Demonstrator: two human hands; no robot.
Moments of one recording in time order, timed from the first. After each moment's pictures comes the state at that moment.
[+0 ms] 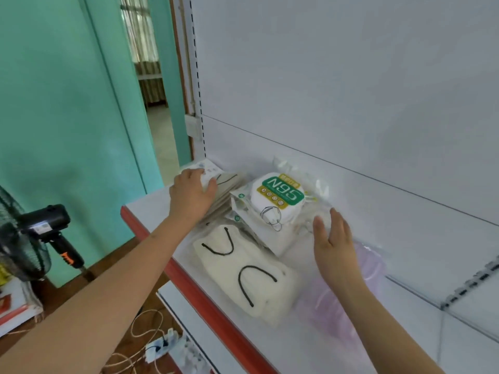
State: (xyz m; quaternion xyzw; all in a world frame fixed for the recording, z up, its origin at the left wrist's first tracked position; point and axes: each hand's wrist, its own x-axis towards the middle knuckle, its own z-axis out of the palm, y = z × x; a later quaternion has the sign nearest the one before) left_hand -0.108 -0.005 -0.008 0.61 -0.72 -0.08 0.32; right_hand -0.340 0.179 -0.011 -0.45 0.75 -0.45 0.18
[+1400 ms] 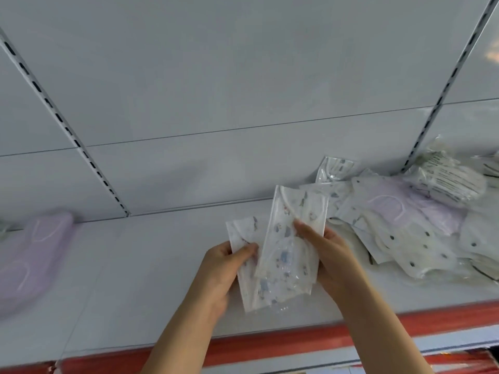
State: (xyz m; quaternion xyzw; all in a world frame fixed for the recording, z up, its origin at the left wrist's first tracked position) left_hand -0.485 0.553 -0.035 0.36 -0.61 -0.70 0.07; right_hand -0.591 0.707 -0.047 0.00 0.50 -0.81 0.30
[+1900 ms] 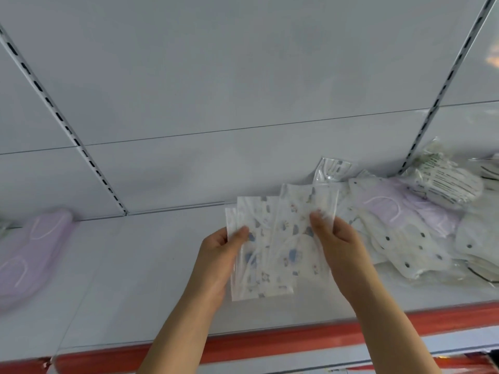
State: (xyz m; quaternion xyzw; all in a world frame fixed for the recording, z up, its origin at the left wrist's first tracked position) left_hand -0.491 0.560 -0.024 0.33 -0.63 -0.69 0.13; right_hand -0.593 0.726 -0.033 -0.11 0.68 -0.71 0.14
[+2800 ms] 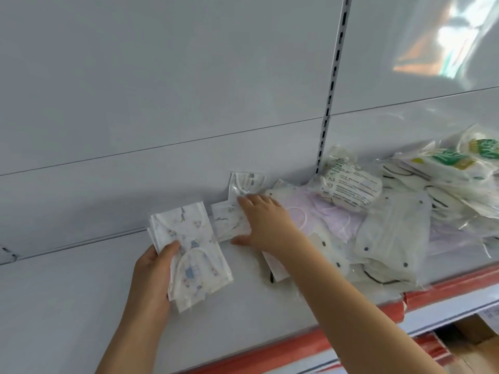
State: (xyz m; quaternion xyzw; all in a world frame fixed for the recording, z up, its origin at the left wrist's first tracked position) left_hand -0.563 0.623 -0.029 0.37 -0.55 -0.72 0.21; right_hand -0.727 0.758 -0.034 -0.37 0.92 -0.12 0.02
